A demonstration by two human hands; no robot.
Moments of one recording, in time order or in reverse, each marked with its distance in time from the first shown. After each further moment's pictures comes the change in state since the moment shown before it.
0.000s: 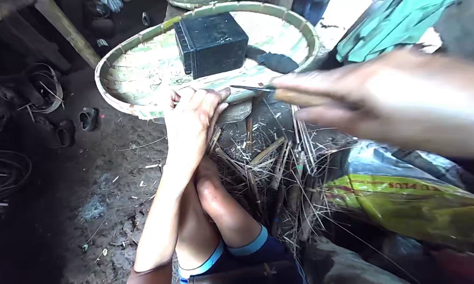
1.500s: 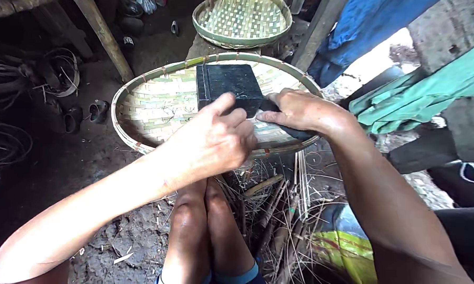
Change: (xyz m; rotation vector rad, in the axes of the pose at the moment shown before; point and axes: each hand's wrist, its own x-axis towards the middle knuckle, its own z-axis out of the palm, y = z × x) left_hand 0.094 -0.011 -0.035 0.189 -0.538 0.605; right_hand 0.140 0.103 0.062 0.016 -0.593 0.505
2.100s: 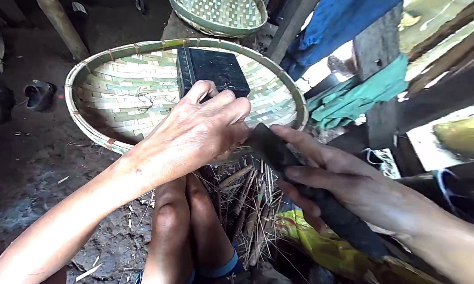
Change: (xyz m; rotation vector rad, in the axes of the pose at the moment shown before) left_hand -0.016 -0.006 0.033 -0.370 0.265 -0.128; right_hand -0.167 -0.034 0.016 1.237 -0.240 -0.013
